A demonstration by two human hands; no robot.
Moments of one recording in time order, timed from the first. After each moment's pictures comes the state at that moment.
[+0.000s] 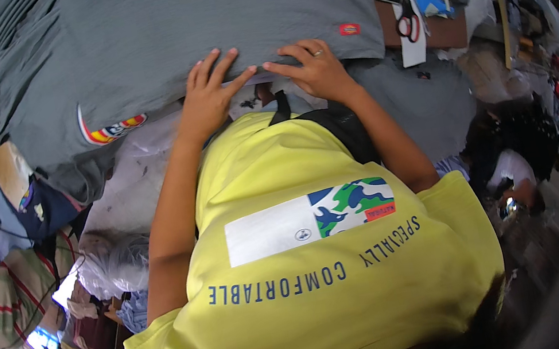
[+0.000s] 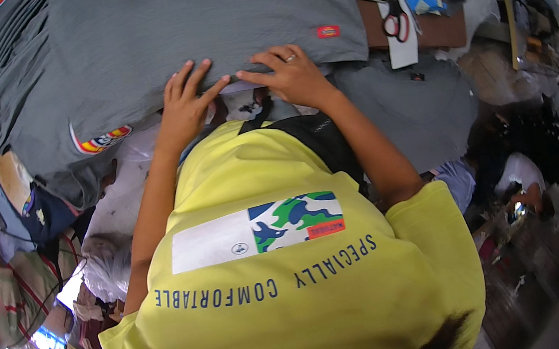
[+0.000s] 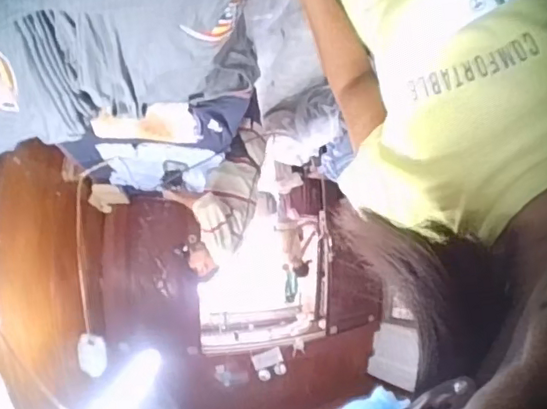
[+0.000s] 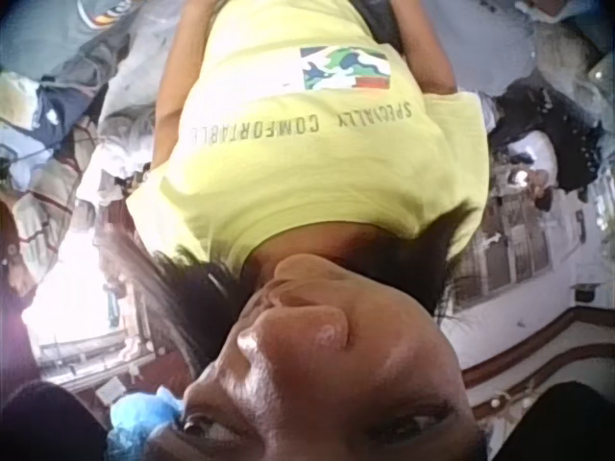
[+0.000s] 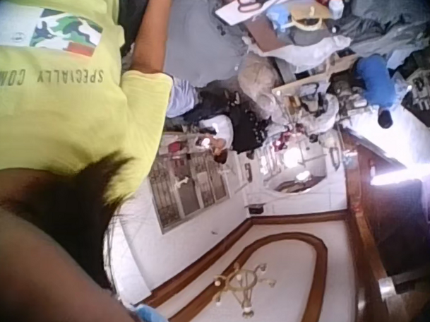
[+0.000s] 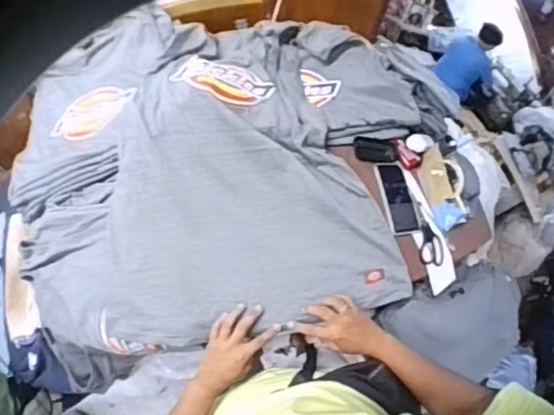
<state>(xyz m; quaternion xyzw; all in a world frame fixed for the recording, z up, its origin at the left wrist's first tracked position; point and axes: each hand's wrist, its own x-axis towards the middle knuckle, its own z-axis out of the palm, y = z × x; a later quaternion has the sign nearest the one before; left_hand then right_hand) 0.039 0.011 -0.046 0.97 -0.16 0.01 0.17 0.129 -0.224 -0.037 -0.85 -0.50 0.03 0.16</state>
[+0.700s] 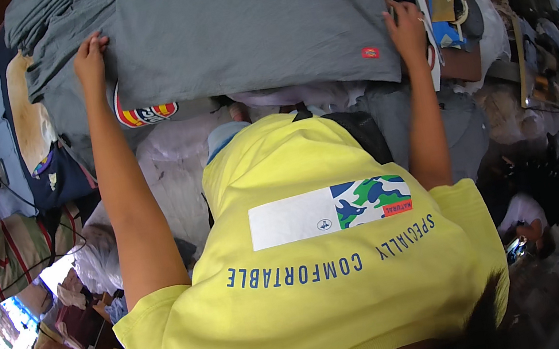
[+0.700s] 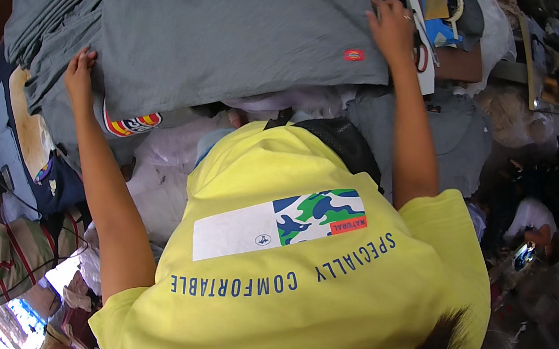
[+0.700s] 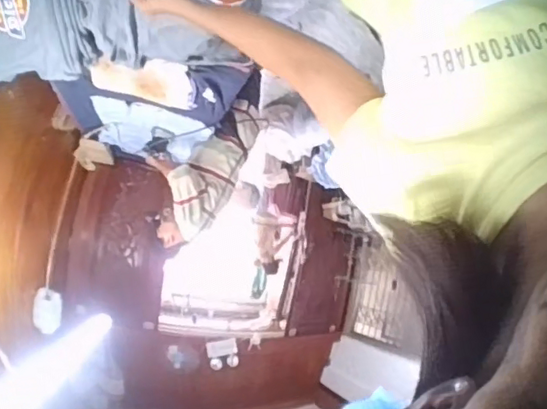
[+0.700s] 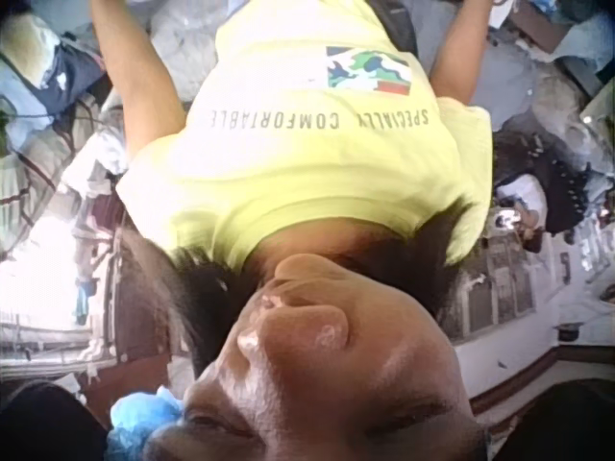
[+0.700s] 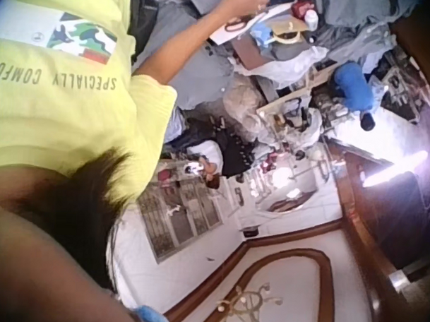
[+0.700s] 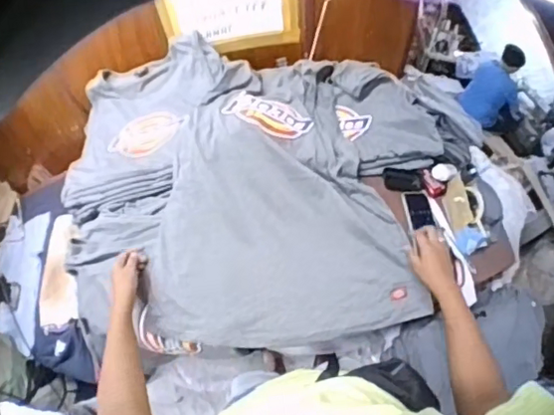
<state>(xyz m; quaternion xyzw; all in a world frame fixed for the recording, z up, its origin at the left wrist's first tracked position) 0.083 0.274 -0.034 0.77 0.31 0.19 0.52 0.265 -0.308 -0.028 -0.95 -0.24 -0.18 0.08</state>
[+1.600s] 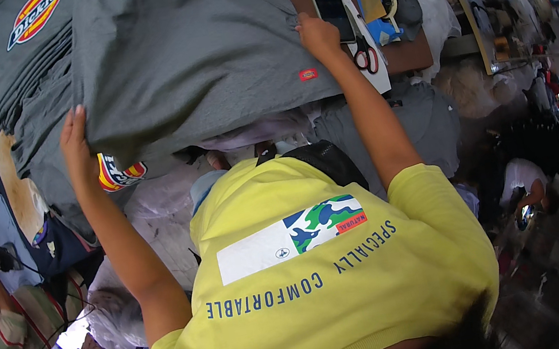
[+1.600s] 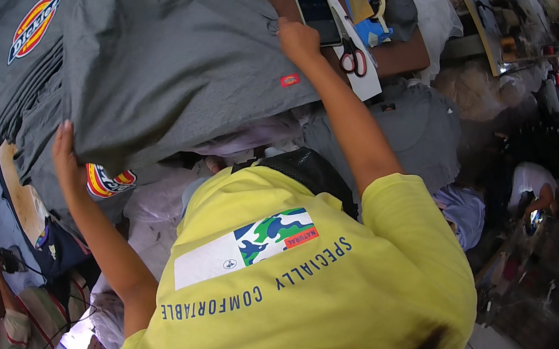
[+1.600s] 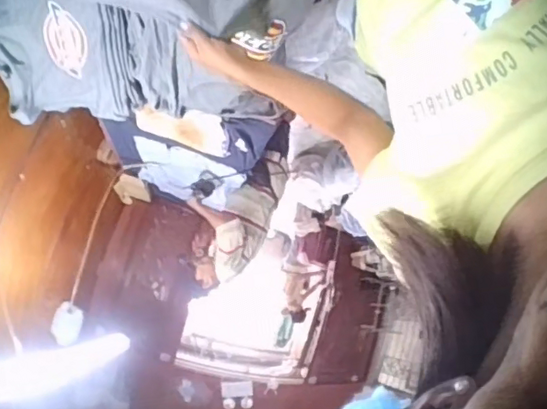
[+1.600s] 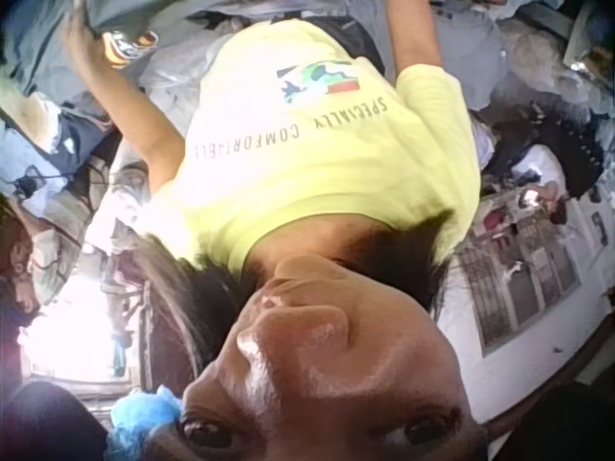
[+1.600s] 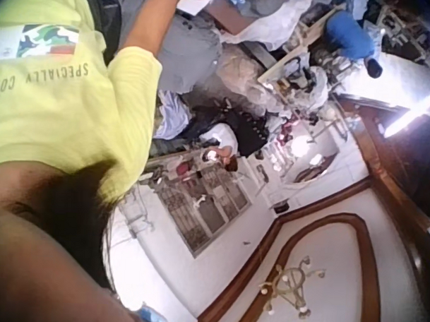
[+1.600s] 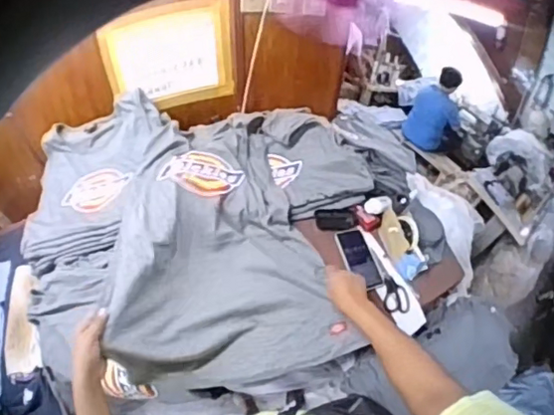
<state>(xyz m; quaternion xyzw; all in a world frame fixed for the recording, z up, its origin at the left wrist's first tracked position) 0.057 0.173 0.046 0.73 0.23 0.21 0.61 0.276 -0.259 -0.018 -0.99 -0.15 -0.01 0.07</state>
